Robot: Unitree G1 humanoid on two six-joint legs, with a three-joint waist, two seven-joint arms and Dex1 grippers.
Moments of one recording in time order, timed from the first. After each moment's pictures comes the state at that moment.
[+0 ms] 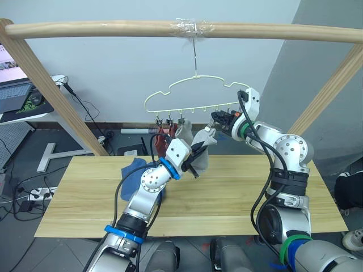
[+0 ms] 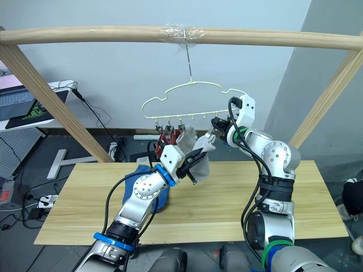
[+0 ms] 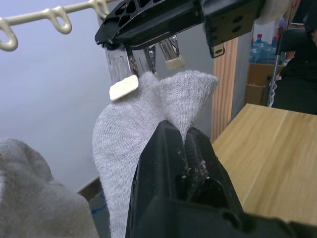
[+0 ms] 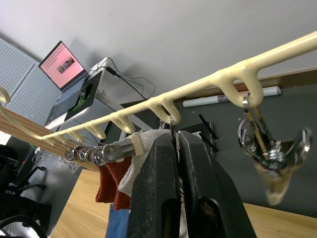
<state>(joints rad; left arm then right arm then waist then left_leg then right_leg) -0.37 0.19 -0.24 0.23 0.10 -0.30 -0.51 -0.80 -0.03 -0.36 -0.01 0.64 1.19 0.03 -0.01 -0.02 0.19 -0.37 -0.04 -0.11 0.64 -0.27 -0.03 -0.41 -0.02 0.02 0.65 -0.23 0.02</state>
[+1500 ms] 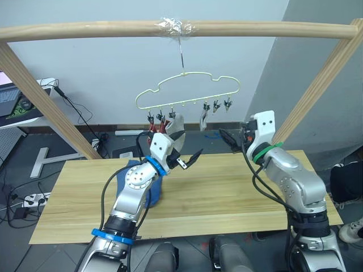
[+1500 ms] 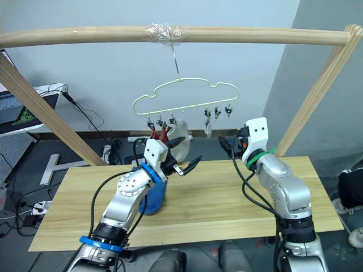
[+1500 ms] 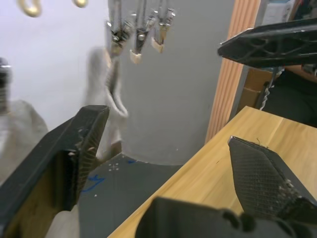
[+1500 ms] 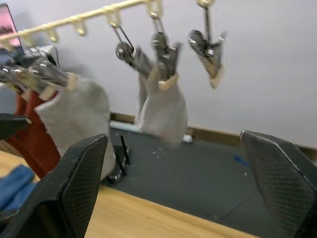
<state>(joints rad) -0.32 0.29 -0.13 0.07 -0.07 -0.09 -0.58 -0.40 -0.25 0.01 -0.29 0.38 0.66 0.20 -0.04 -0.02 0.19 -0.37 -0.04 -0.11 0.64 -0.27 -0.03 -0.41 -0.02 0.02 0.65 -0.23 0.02</state>
